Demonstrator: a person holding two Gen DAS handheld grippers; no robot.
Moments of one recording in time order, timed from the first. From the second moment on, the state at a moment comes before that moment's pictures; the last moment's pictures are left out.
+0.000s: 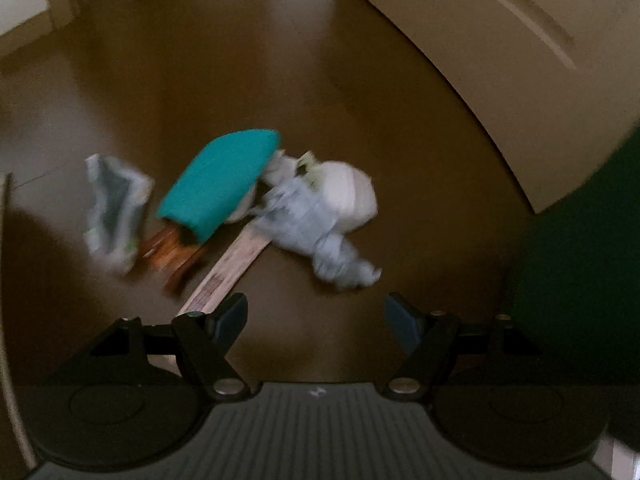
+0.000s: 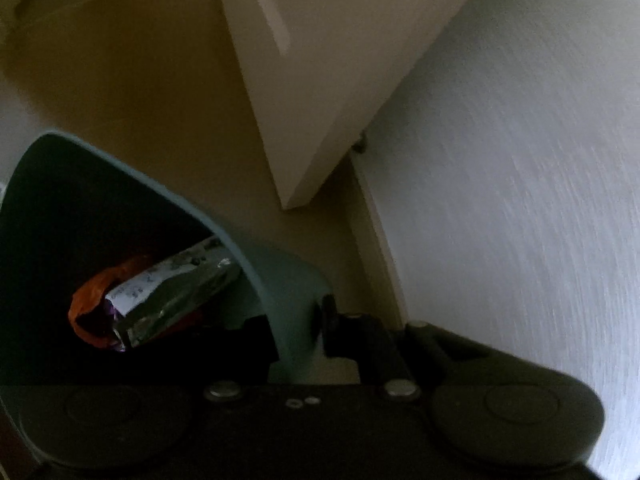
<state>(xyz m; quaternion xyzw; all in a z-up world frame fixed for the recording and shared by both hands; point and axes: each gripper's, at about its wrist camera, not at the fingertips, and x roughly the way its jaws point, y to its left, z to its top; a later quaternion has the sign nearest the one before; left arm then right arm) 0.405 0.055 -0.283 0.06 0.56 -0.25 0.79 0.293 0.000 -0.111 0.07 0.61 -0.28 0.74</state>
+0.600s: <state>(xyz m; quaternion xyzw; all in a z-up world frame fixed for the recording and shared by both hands) 0.453 0.010 -0.362 0.03 0.61 -0.19 0.77 0.267 0.027 -0.086 0.08 0.63 -0.30 0.71</state>
